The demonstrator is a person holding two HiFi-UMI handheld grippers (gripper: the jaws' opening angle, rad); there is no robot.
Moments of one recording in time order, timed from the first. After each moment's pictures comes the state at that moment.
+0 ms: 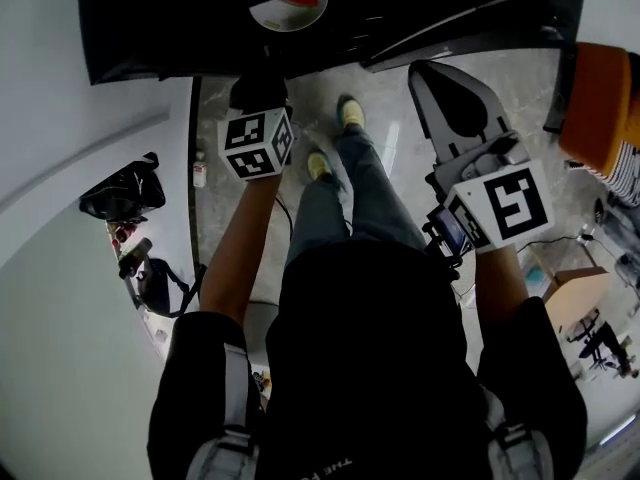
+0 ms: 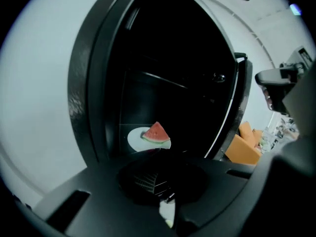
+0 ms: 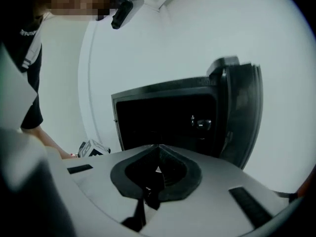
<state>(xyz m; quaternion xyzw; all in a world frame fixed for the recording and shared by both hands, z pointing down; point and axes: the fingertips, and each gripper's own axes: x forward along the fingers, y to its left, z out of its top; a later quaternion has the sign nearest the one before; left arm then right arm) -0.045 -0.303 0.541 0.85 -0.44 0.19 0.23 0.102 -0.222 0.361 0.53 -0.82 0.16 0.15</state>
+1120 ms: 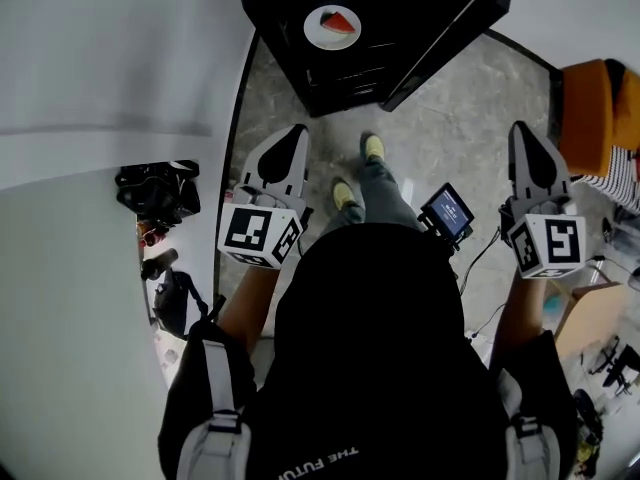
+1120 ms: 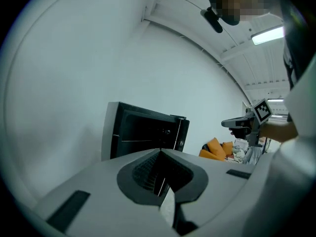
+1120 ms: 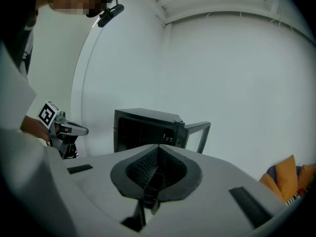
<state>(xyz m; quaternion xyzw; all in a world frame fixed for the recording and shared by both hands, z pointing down) -0.135 -0.134 0.316 0.92 -0.34 0.08 0.15 0.144 -0.046 0.240 0.68 -0.71 0.08 0.18</state>
